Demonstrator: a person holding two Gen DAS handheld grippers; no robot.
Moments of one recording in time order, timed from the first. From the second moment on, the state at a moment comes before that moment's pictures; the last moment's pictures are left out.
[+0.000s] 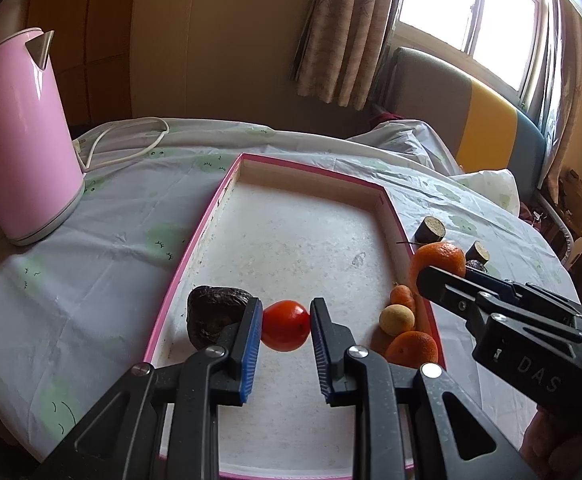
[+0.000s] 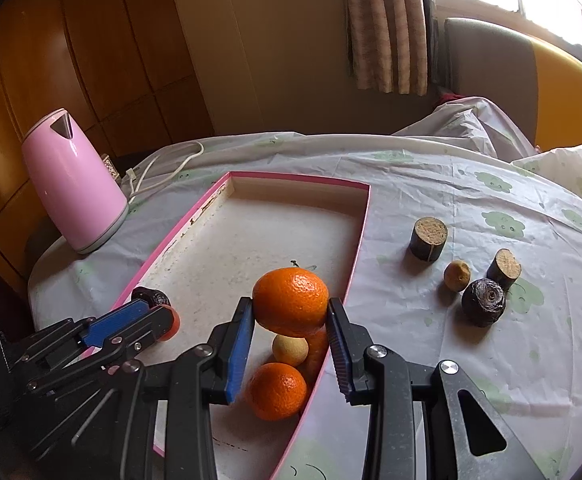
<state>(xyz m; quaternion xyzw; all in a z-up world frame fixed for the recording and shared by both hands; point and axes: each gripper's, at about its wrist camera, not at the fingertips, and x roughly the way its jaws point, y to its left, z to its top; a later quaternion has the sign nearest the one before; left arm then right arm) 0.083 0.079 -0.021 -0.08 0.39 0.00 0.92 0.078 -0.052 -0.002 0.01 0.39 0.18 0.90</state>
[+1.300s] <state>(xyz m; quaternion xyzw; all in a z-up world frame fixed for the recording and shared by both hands) 0.072 0.032 -0.013 -0.06 0.39 -0.05 0.92 0.057 -0.160 -0.026 0.10 0.41 0.07 0.90</state>
